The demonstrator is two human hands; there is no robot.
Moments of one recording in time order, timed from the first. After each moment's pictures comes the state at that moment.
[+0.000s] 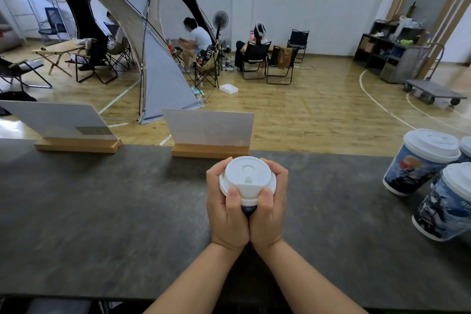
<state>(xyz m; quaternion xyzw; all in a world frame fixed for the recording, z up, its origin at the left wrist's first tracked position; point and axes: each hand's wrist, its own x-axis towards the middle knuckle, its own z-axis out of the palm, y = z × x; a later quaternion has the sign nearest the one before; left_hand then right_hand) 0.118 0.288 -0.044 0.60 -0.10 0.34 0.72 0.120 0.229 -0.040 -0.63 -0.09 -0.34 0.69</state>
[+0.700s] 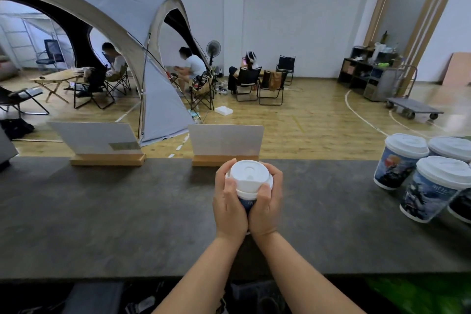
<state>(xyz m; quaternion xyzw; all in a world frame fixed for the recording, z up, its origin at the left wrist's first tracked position) 0.091 0.336 -0.025 0.59 -0.07 0.26 0.76 0.096 0.282 -0.028 -0.60 -0.06 -0.39 0.69</state>
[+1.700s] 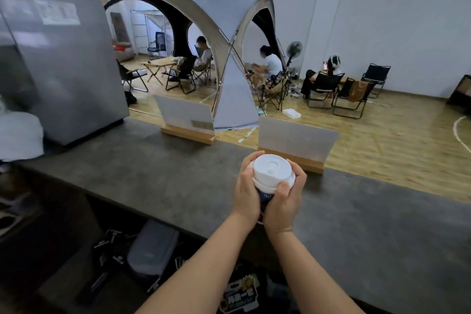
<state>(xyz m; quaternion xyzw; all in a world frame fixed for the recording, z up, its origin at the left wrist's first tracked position) 0.078 0.402 -0.013 0.59 0.01 0.22 0.78 0.094 0.343 -0.036 -0.63 -0.10 -0.31 0.70</state>
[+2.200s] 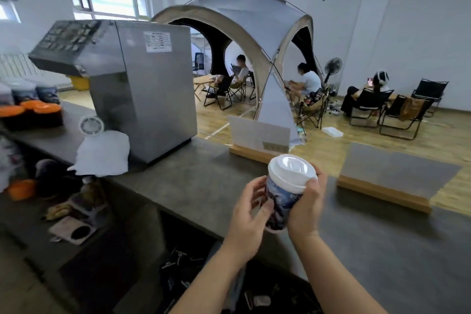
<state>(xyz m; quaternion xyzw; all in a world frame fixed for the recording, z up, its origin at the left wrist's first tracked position) 0.020 0.604 -0.030 0.70 -0.02 0.27 0.66 0.093 0.516 -0.011 -0.54 -0.13 -0.17 0.82</state>
